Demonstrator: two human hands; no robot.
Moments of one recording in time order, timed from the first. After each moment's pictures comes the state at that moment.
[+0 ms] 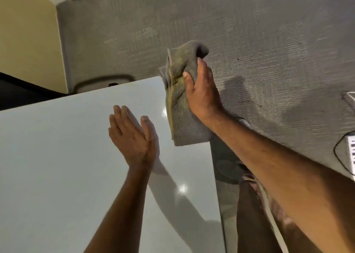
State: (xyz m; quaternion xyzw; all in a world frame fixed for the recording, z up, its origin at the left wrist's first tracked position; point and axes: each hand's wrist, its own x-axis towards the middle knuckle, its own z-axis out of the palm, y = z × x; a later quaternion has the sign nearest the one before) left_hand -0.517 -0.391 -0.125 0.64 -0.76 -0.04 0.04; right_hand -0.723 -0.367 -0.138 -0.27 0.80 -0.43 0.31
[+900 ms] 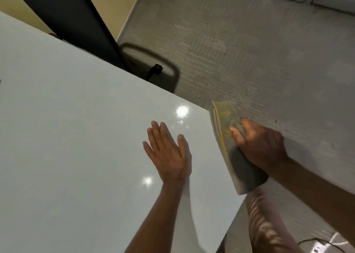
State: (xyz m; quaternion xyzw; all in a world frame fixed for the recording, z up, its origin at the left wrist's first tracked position) left_hand -0.514 -0.405 -0.133 0.82 -0.57 -0.07 0.06; right_hand -0.762 -0.431 -0.120 -0.69 0.70 -0.02 0.19
